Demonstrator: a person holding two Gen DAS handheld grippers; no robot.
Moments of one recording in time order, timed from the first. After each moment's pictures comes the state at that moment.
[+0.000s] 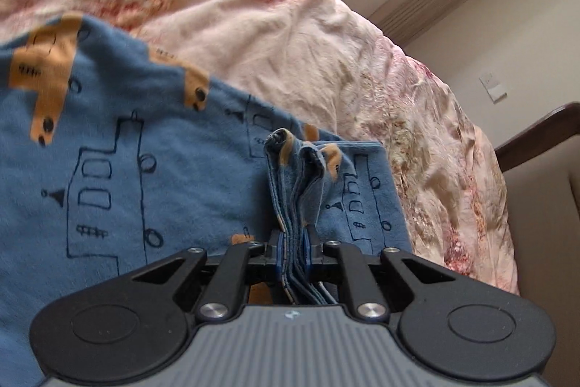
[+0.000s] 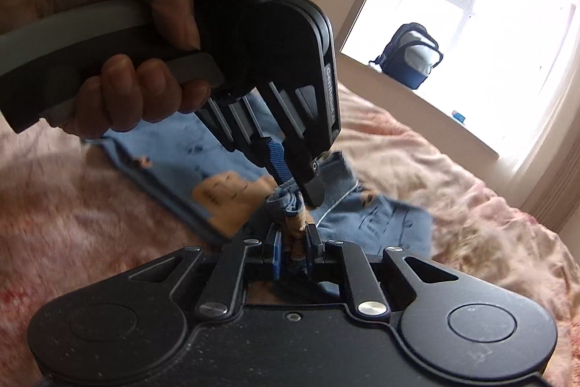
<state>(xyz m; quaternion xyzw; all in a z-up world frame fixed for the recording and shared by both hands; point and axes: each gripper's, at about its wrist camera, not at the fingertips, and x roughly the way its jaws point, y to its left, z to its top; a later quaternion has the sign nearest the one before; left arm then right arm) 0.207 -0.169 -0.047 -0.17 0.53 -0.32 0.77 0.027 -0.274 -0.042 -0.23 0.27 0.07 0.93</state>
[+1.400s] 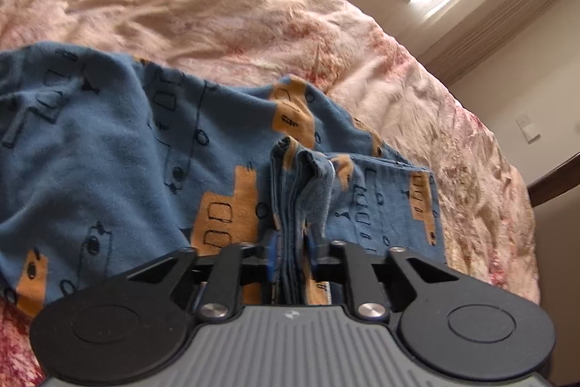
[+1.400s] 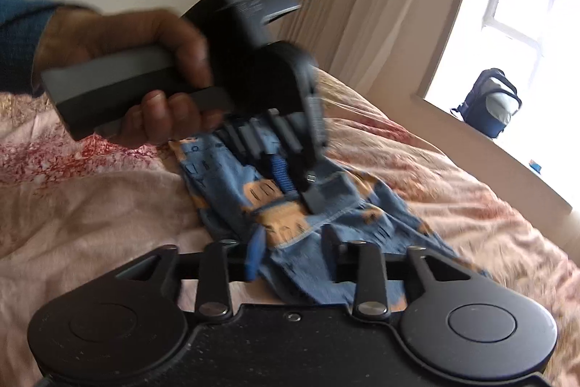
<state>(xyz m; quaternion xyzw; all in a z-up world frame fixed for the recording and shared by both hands) 0.209 -0.008 -0.033 -0.17 0.50 -0.24 0.81 0.023 -0.191 -0.006 -0.20 0.22 0.20 0.93</state>
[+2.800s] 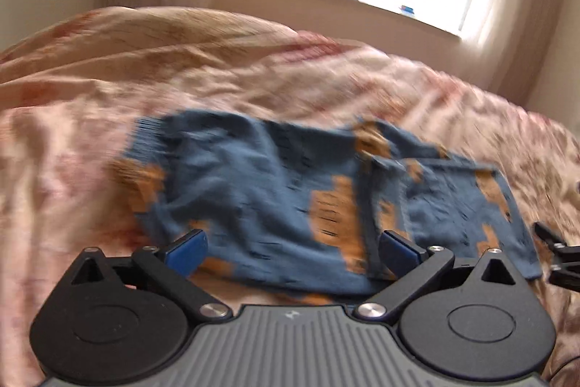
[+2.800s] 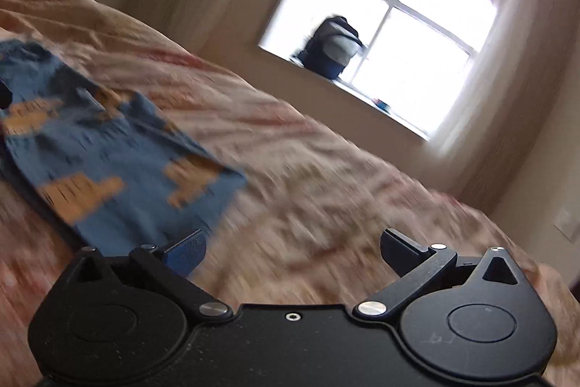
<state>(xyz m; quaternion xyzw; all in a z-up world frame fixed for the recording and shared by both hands) 0.109 0.019 -0.003 -0.04 0.37 -0.08 0.92 0.052 -0.308 -0.011 -0.23 0.23 -0.02 0.95</state>
